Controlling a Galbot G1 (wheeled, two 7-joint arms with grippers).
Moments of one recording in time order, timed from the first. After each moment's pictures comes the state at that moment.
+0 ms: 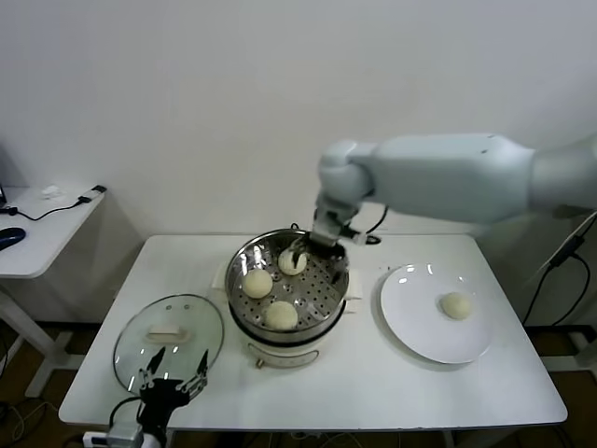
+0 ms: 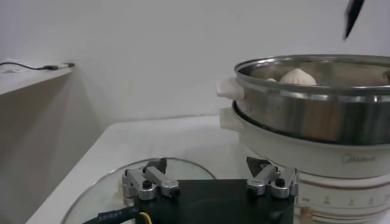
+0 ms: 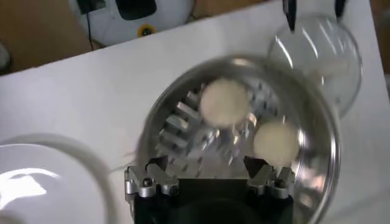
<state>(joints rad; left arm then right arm) 1.76 -1.40 -0.62 -2.11 -0.13 0.16 0.03 0.95 1.09 -1.67 1.41 0.37 0.22 -1.05</state>
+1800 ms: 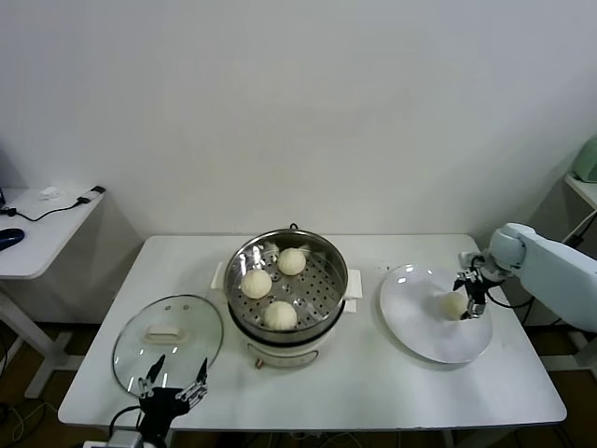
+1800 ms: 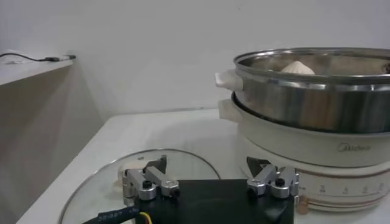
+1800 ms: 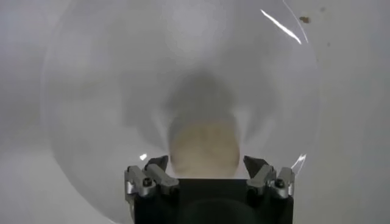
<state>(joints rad) 1.80 -1.42 -0.63 -2.11 -0.12 0.15 0.03 0.12 0.77 -1.07 0.79 0.10 -0.06 -1.01</state>
